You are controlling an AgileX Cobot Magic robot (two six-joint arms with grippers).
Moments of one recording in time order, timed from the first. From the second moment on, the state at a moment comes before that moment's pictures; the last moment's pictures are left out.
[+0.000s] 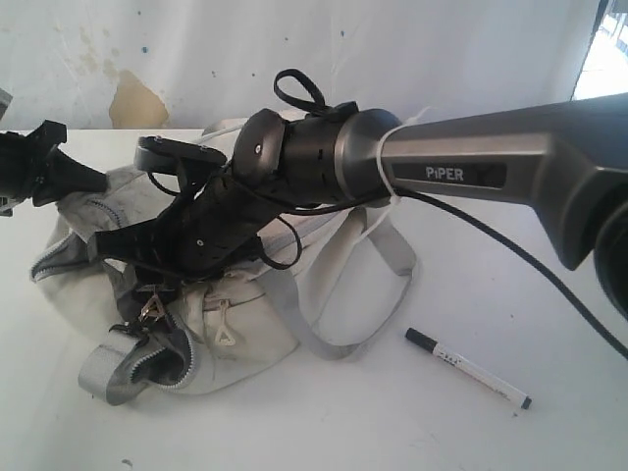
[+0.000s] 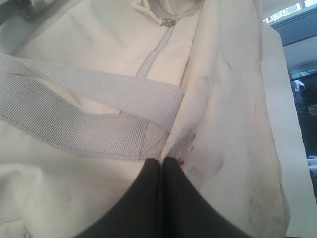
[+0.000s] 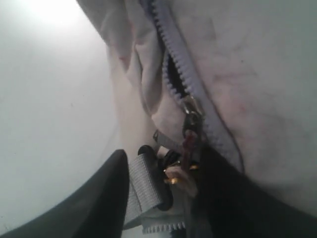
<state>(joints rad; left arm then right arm) 0.21 1.98 -1.24 -1.28 1.00 1.00 0.82 2.11 -1.58 0.68 0.56 -0.13</state>
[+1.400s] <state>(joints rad) 0.21 1.98 -1.24 -1.27 0.99 1.00 0.96 2.15 -1.64 -0.03 0.52 0.53</state>
